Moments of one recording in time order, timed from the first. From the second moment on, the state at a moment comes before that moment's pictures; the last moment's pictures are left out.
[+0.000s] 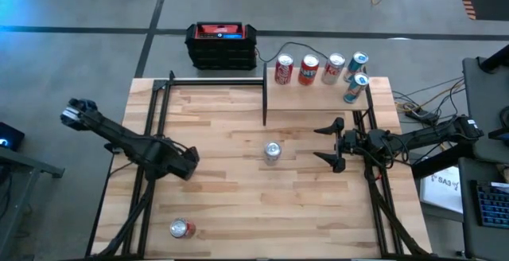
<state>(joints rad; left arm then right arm) -0.42 1.16 0.83 -1.21 -0.12 -2.37 0.13 0.51 0.01 0.58 0.21 0.00</state>
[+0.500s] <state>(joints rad) -0.35 1.11 0.73 -1.09 -0.11 -2.27 0.13 0.51 0.01 0.58 0.21 0.00</state>
